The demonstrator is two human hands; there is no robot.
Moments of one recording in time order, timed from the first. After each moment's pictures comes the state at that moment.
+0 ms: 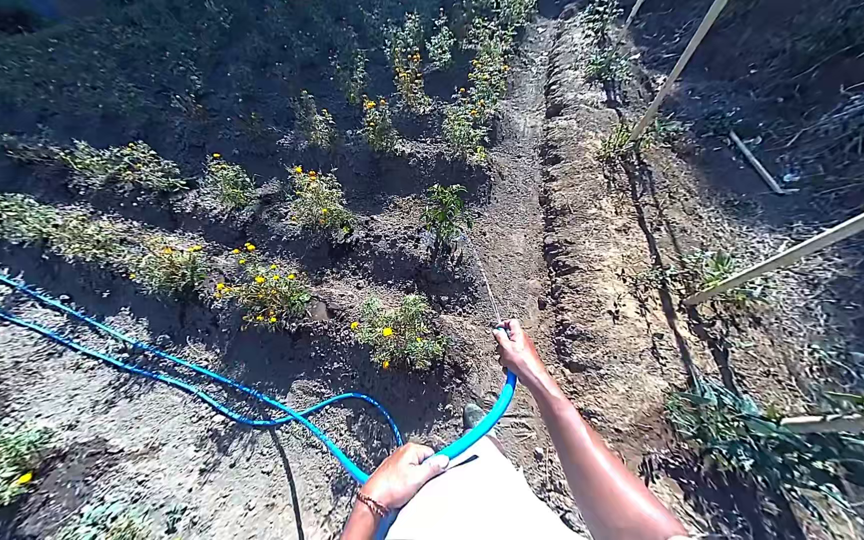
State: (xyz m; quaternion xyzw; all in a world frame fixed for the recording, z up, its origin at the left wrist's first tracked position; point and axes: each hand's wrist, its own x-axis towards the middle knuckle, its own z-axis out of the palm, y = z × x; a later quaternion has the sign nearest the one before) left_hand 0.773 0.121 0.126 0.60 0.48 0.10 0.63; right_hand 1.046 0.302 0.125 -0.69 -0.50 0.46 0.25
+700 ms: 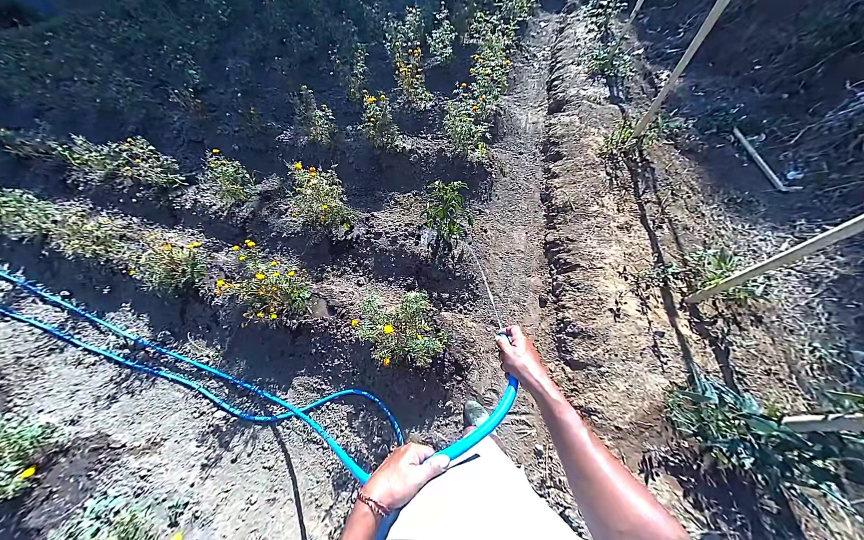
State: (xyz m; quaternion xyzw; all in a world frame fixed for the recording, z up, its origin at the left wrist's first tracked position) left_hand 0.771 0.118 0.125 0.60 0.48 0.10 0.63; right_hand 1.047 0.295 0.113 -0.71 -0.49 0.46 0.21
